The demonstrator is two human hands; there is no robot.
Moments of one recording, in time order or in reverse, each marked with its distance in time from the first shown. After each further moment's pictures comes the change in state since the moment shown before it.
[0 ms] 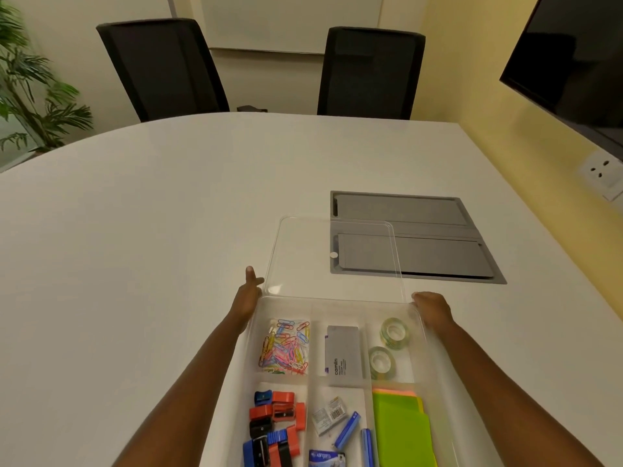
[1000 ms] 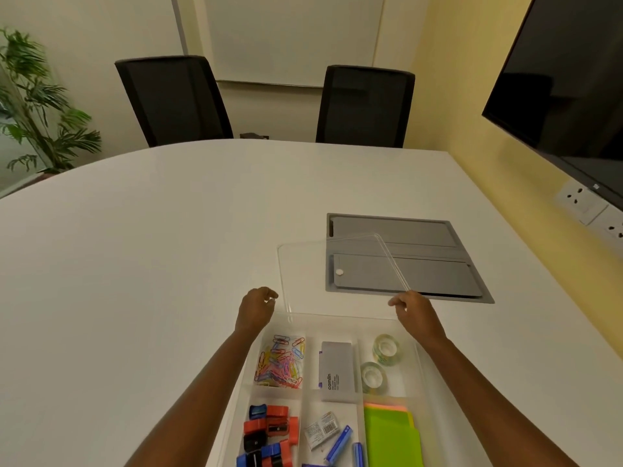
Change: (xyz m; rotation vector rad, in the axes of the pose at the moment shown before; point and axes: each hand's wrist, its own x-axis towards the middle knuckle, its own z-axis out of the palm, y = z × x) left_hand -0.013 0.018 0.014 0.467 0.179 0.305; right_hand -0.024 -0.019 -0.004 -0.298 0.105 -0.553
